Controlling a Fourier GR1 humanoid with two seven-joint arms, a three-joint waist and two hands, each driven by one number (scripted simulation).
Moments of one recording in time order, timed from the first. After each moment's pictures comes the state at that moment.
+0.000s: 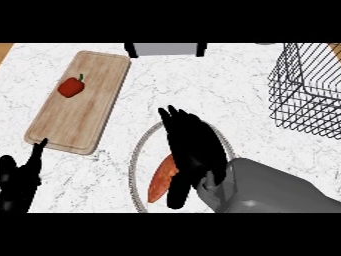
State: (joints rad) left arm 0.13 0.46 -0.15 -1.44 0.27 0.22 0.18; right arm -0.83 -0.31 0.88 -1.68 0.15 0.02 1.20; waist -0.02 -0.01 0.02
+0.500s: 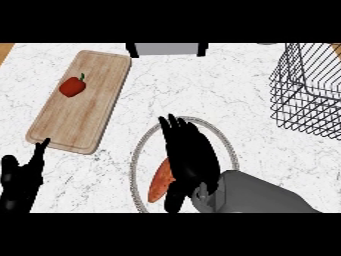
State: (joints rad) left arm 0.13 0.44 -0.14 -1.44 0.25 0.20 0.18; right arm -0.73 -0.25 0.92 -1.64 0.29 0.00 1.18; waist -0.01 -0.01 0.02
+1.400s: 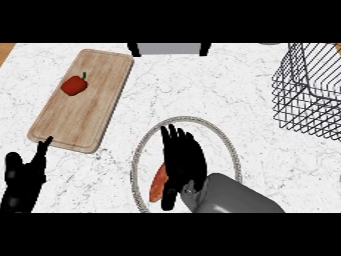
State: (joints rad) left arm 0.12 0.42 -0.12 -1.45 0.22 0.20 0.21; right arm -0.62 -0.12 0.90 -1.44 0.40 0.02 1.12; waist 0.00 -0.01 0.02
